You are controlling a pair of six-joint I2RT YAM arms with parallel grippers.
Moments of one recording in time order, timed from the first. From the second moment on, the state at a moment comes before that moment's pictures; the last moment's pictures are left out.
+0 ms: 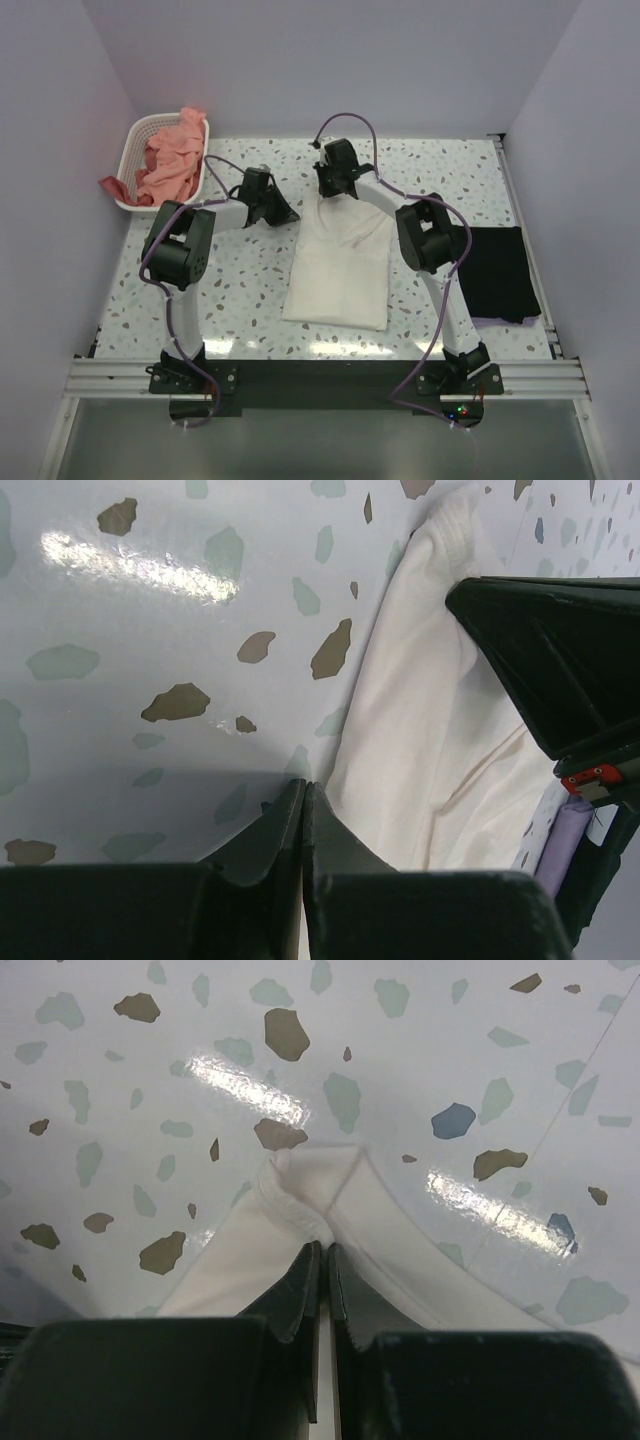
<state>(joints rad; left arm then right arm) -0.30 2.04 1.20 0.04 0.26 -0.83 0.50 2.44 1.99 -0.30 -0.04 0.12</state>
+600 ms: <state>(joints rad) -0.29 1.87 1.12 -0.02 0.21 -0.83 0.50 2.61 2.30 -0.42 -0.15 0.18</state>
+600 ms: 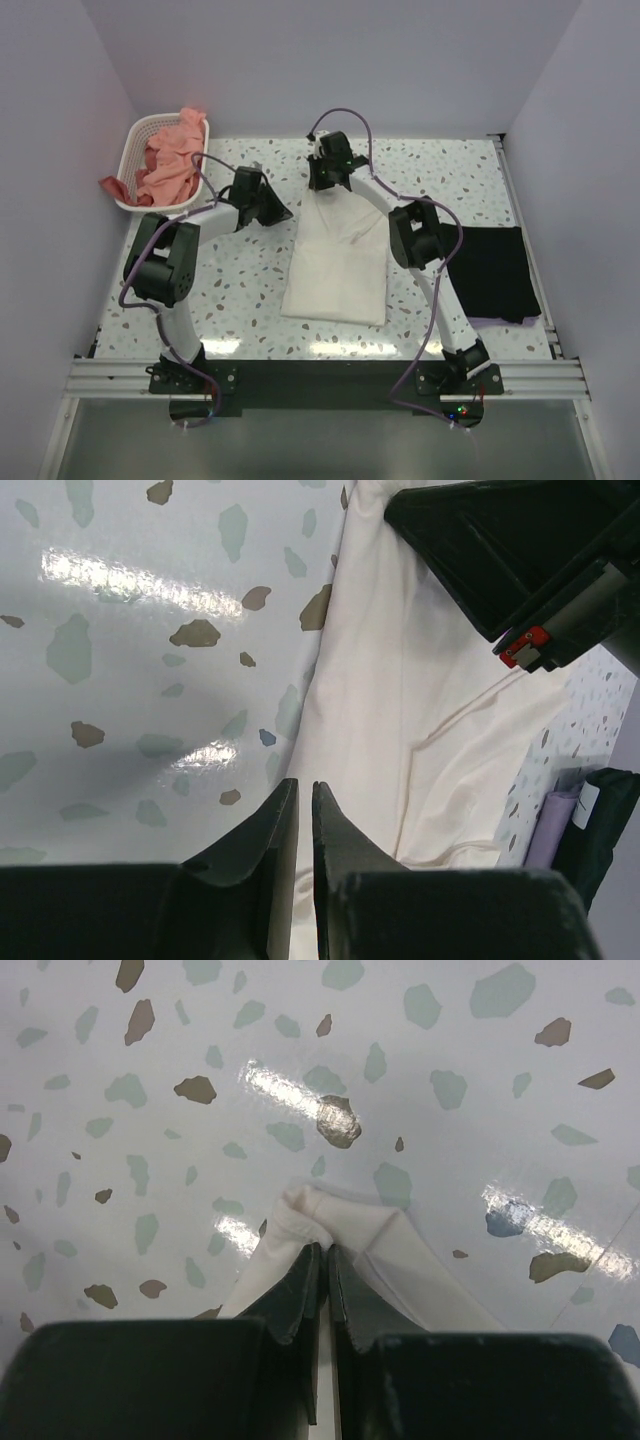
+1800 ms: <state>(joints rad) -0.33 1.90 1.13 0.07 0.26 -0.83 0.40 1.93 1.59 -0.43 0.01 0.44</state>
